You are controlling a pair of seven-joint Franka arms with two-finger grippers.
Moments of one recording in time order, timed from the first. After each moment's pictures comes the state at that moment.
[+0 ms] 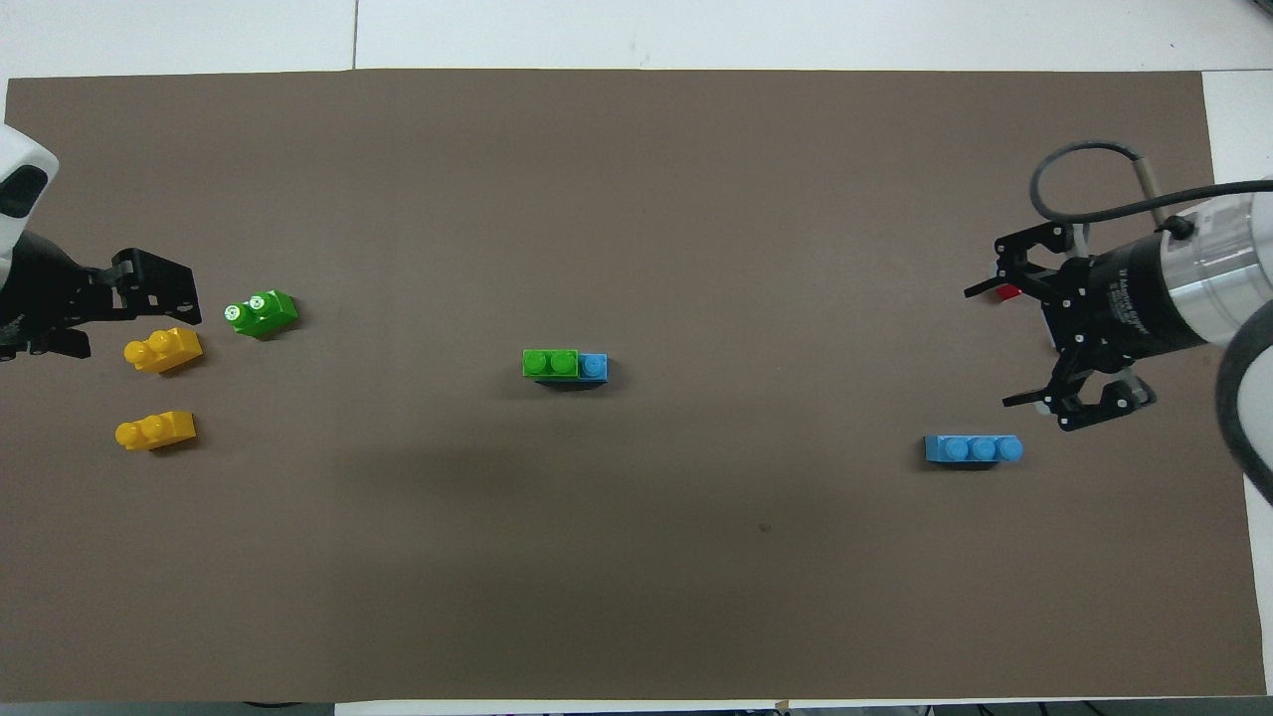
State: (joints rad) left arm -0.05 -0.02 -0.03 -1.68 0.01 1.60 -0.32; right arm 0.02 -0.04 0.06 -1.78 0.35 1.66 1.39
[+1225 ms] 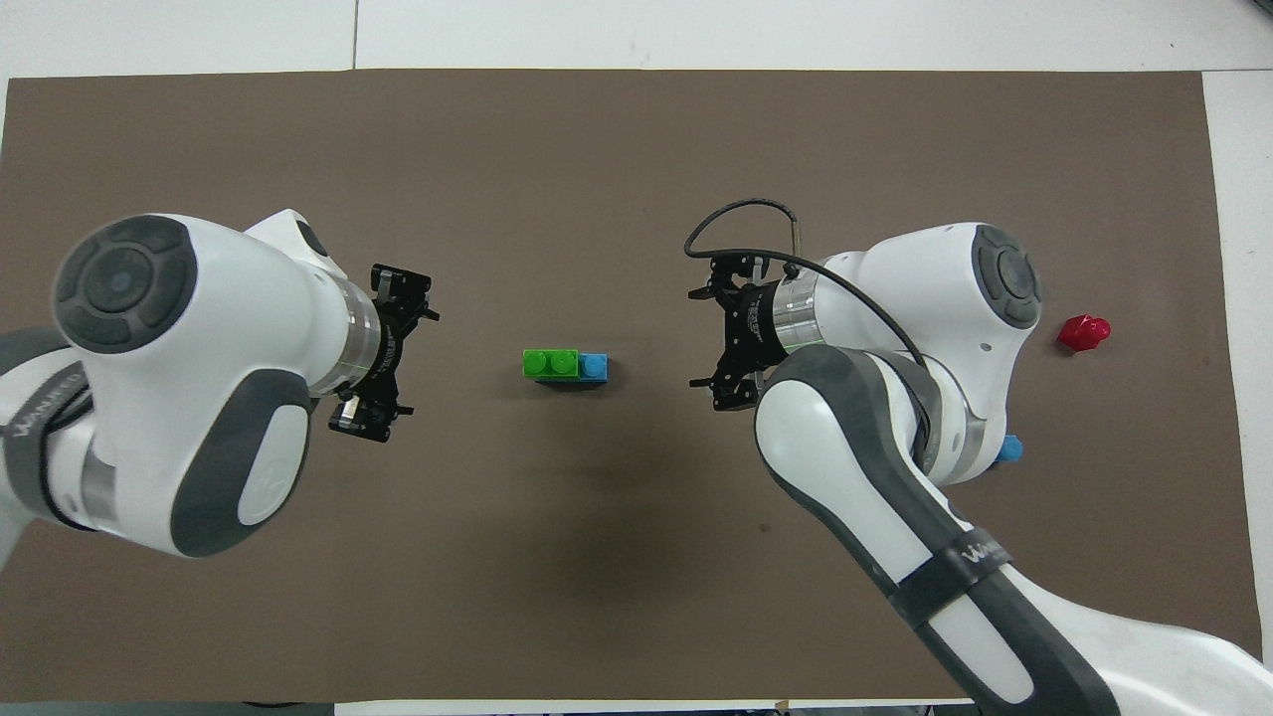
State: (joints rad) left arm -0.37 -0.02 -0.05 -1.98 -0.08 2.02 -1.68; right arm 0.38 0.20 0.06 -1.97 0.64 2.33 1.61
